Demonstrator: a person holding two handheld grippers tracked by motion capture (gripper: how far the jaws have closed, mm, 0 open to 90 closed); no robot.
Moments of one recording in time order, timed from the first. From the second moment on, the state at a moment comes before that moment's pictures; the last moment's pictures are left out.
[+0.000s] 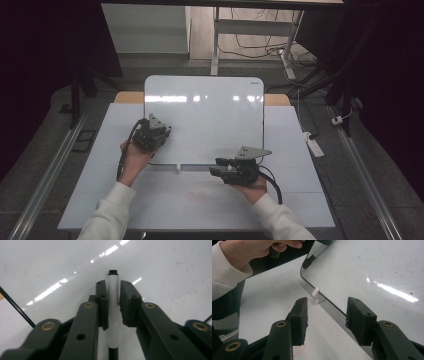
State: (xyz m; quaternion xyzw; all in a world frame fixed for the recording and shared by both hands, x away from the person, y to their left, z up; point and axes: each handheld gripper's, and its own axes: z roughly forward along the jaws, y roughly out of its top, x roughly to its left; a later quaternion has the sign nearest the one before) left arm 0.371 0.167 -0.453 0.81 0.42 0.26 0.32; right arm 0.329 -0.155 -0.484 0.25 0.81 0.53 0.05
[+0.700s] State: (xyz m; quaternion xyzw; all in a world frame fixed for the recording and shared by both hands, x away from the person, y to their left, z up) left arm 0.315 0.217 -0.432 0.76 0.41 0.19 0.46; right arm 0.331 -0.193 -0.485 0.25 0.81 0.51 0.13
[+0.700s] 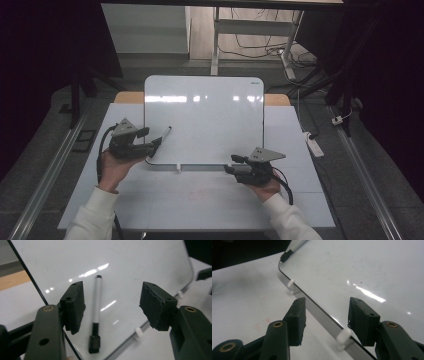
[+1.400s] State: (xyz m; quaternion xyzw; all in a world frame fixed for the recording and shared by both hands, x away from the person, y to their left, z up) left arm 0.245 0.235 -0.485 0.78 0.41 0.13 0.45; right arm 0.316 -0.278 -0.496 0.30 0.80 0.48 0.21
